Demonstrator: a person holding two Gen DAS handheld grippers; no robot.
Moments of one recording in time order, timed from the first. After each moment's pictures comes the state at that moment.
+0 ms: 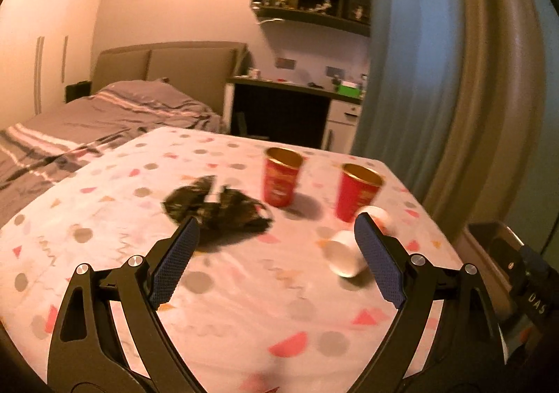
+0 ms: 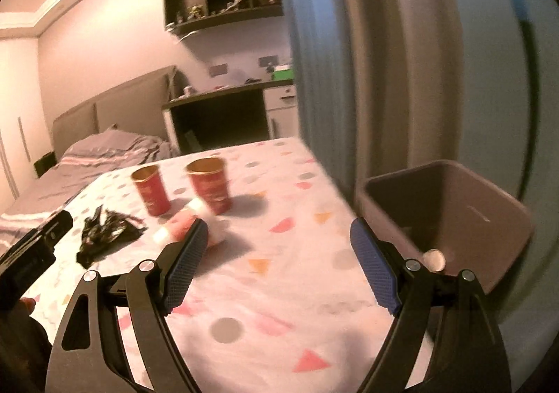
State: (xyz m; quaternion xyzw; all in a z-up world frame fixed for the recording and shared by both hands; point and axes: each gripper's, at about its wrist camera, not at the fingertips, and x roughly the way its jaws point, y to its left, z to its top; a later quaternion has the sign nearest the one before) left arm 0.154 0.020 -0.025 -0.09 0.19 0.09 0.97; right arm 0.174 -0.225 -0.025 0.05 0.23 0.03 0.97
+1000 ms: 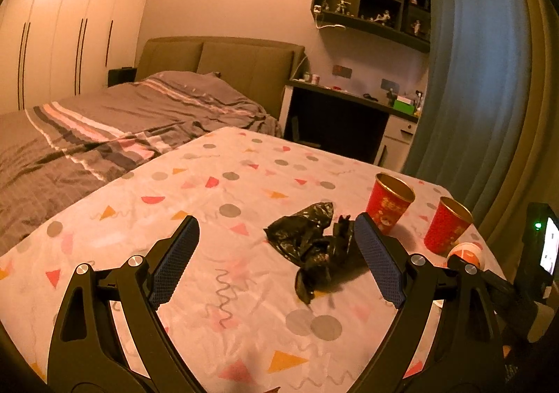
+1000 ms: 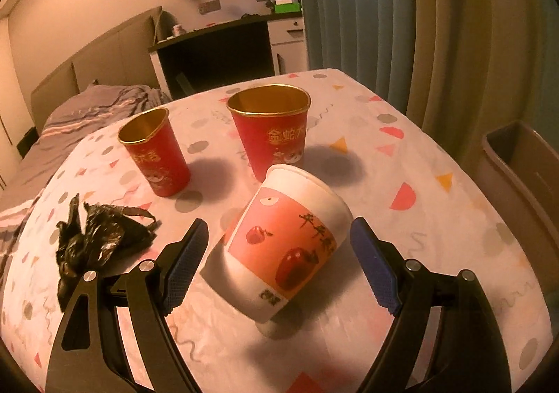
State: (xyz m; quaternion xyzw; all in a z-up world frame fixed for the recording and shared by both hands) left arm 0.162 0.141 -0.026 -0.13 0.18 0.17 0.96; right arm 0.298 -0.109 -0.077 0.06 0.35 0.01 0.93
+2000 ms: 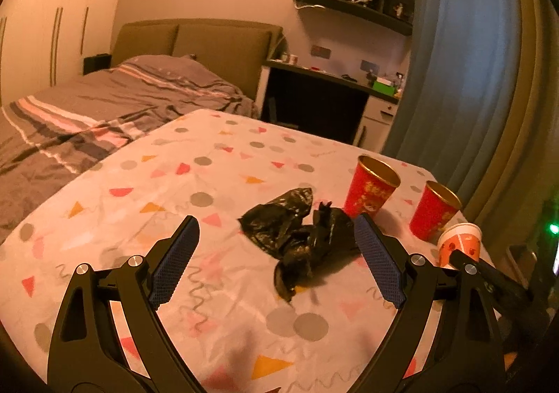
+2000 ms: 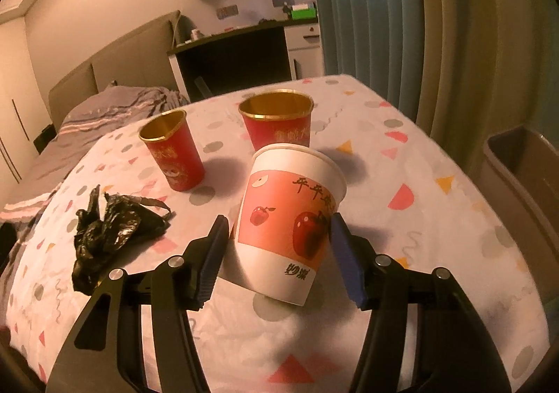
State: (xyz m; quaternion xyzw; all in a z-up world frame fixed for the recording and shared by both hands) left arm 0.189 0.143 -0.035 -0.13 0.22 0.11 0.96; right arm 0.275 -0.123 -0.066 0.06 0.33 0.05 0.94
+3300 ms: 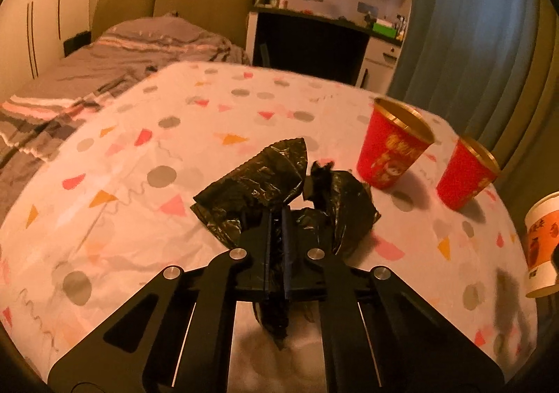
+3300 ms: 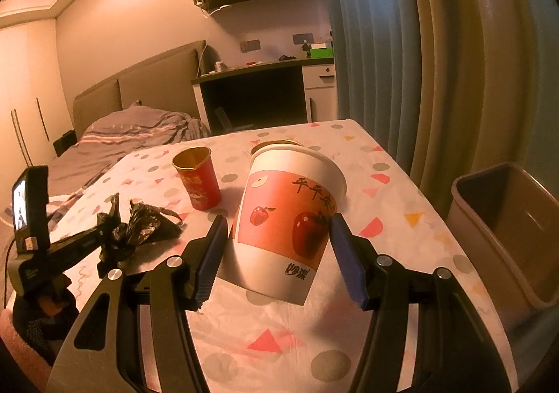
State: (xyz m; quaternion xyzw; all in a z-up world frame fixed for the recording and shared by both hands) left arm 0.263 0.133 -0.069 -0.10 0.33 0.09 0.93; right arm 0.229 -0.156 -0.028 0.05 0.26 0.10 0.96
